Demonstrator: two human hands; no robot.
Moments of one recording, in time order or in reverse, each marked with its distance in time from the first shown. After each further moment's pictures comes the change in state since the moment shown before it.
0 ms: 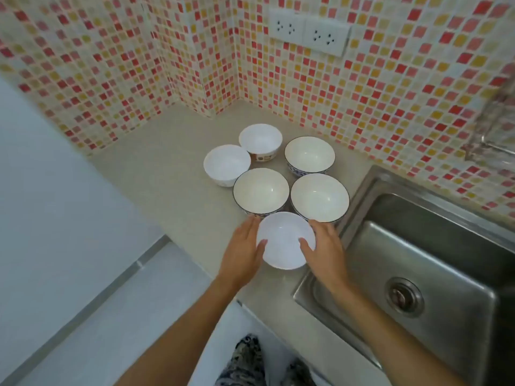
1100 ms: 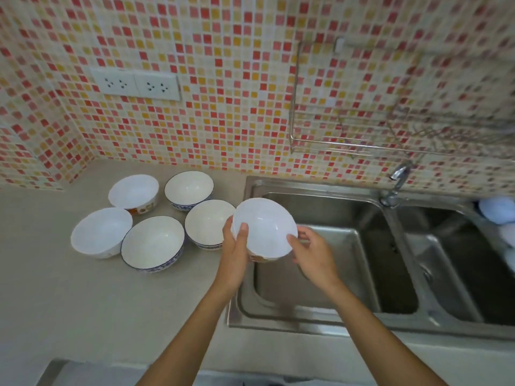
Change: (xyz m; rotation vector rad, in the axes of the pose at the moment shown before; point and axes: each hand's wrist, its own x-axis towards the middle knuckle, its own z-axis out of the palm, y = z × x) left_hand 0.034 0.163 0.013 -1.105 -0.383 -0.105; right_hand -0.076 0.016 -0.123 0.429 0.464 0.506
